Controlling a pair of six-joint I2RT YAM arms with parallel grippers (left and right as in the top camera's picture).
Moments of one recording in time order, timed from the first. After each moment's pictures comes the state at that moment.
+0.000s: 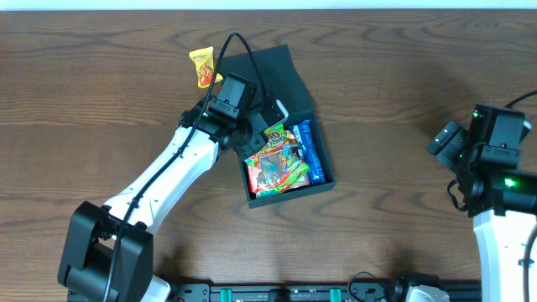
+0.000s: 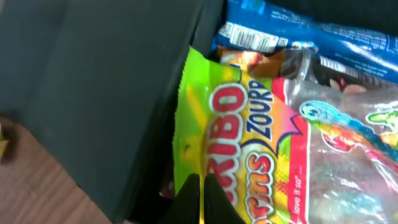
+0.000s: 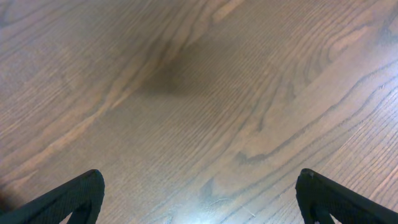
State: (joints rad) left arm -0.48 1.66 1.19 -0.62 0.16 0.51; right arm -0.16 1.08 1.04 -0.93 0.32 0.50
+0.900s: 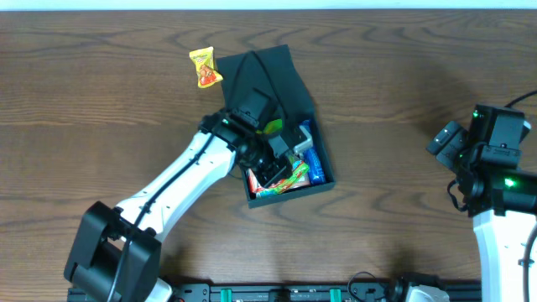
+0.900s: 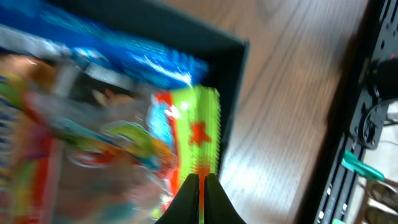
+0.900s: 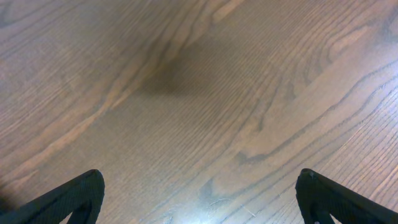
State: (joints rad) left arm -0.60 1.67 1.21 -0.82 0.56 0.33; right arm -0.16 1.08 1.04 -0.93 0.32 0.50
